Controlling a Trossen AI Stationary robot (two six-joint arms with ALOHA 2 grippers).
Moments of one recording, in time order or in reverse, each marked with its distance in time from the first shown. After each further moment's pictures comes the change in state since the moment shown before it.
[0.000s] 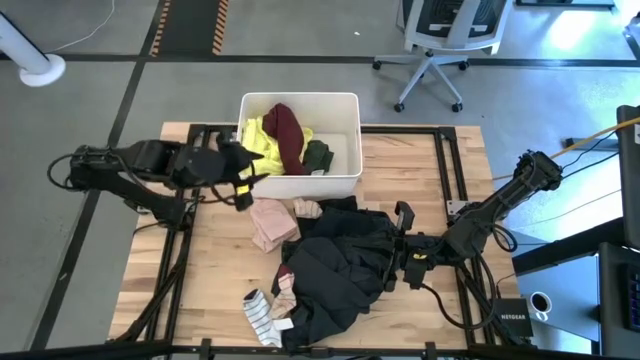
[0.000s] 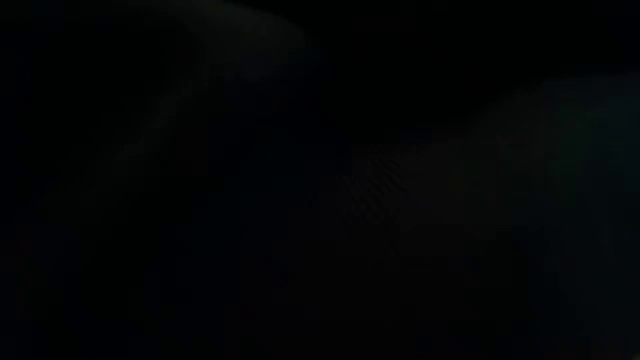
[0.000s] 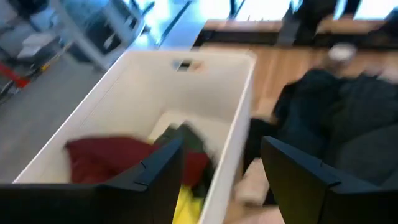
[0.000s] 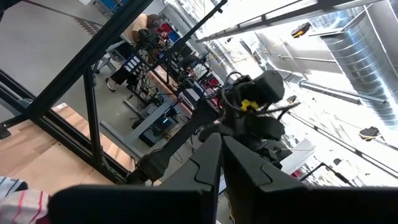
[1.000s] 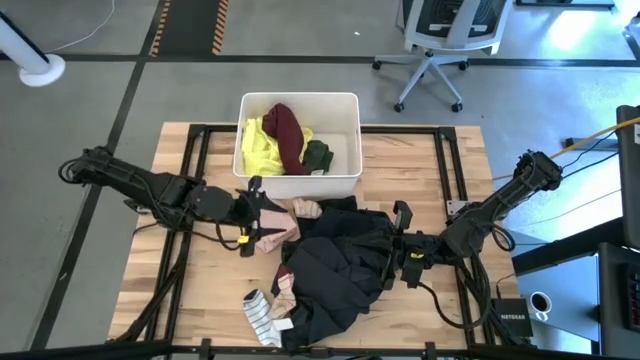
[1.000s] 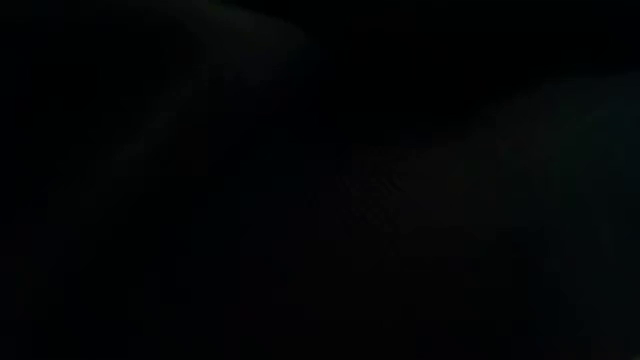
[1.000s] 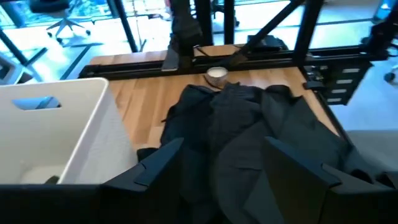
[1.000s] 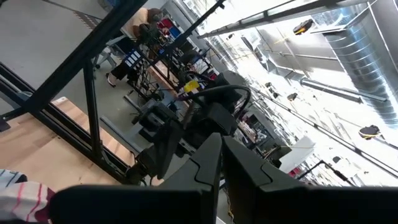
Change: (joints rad) left arm -0.175 -0.027 -0.361 0.517 0.235 0.065; right arm -0.013 0.000 0.000 -0.021 0.001 0.002
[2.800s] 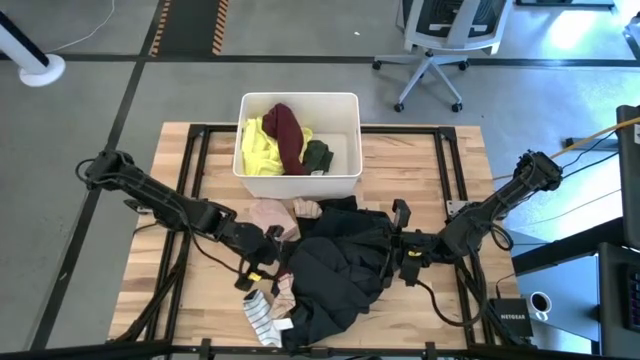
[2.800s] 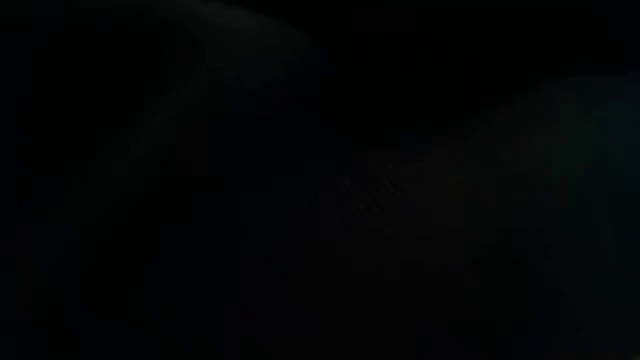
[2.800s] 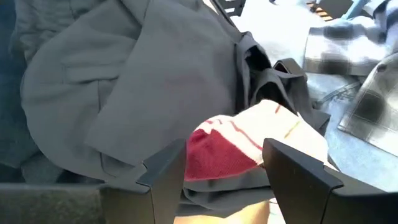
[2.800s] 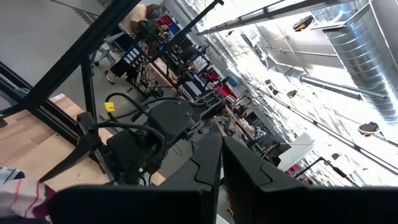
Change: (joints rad) left arm -0.050 0.203 -0.220 0.181 0.436 -0.022; right arm -0.012 0.000 0.000 -0.008 0.000 0.008
